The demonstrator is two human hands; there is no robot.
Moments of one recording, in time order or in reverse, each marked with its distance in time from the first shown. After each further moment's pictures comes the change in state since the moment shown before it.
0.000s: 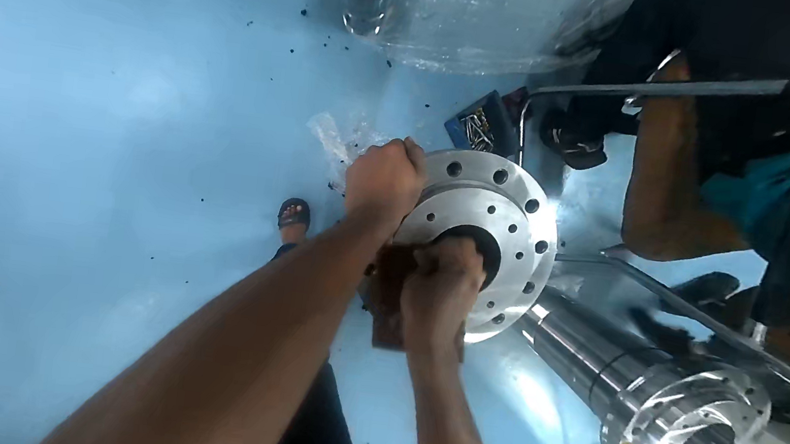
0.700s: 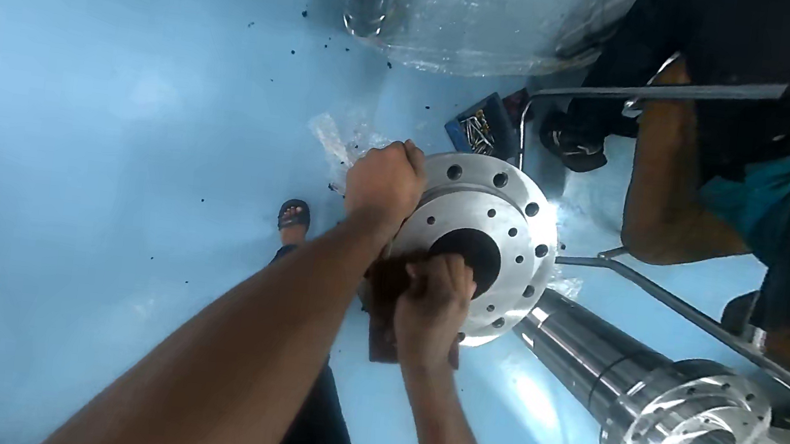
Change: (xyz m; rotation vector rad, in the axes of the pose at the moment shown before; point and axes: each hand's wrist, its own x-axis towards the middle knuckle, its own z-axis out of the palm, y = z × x) left_hand 0.000 0.000 -0.001 -0.002 -0.005 0.001; right_hand -0.018 0.015 0.014 0.060 0.100 -0.149
